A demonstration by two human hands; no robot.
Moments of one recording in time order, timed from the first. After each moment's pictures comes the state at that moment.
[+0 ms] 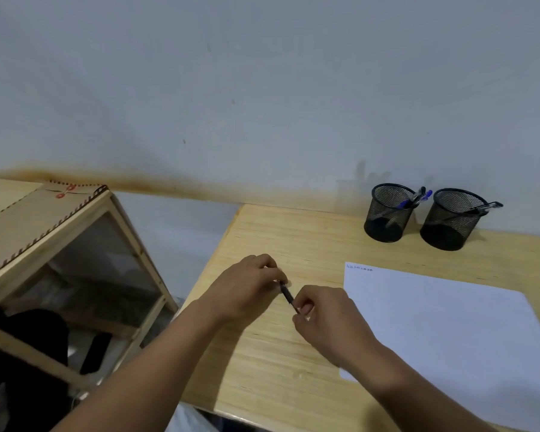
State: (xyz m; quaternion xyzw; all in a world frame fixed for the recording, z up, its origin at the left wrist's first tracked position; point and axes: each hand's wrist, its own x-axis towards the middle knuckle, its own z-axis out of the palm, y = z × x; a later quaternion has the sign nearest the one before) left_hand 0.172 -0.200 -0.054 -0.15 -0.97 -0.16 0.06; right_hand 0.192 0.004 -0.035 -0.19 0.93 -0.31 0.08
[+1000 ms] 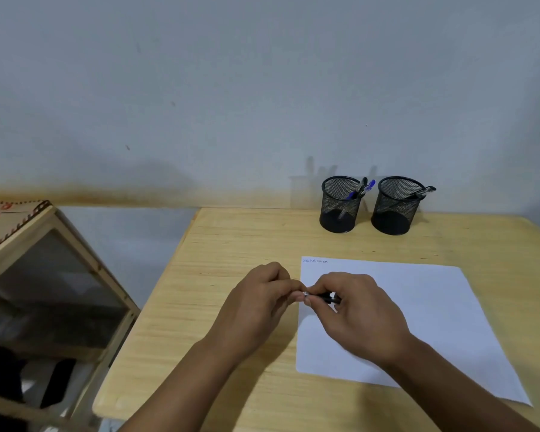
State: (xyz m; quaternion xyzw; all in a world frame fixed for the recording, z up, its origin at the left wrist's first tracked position) left_hand 0.200 -0.100 -0.032 -0.20 -0.92 -0.29 0.17; right_hand 0.194 0.094 -0.012 -0.18 0.92 -0.34 -0.04
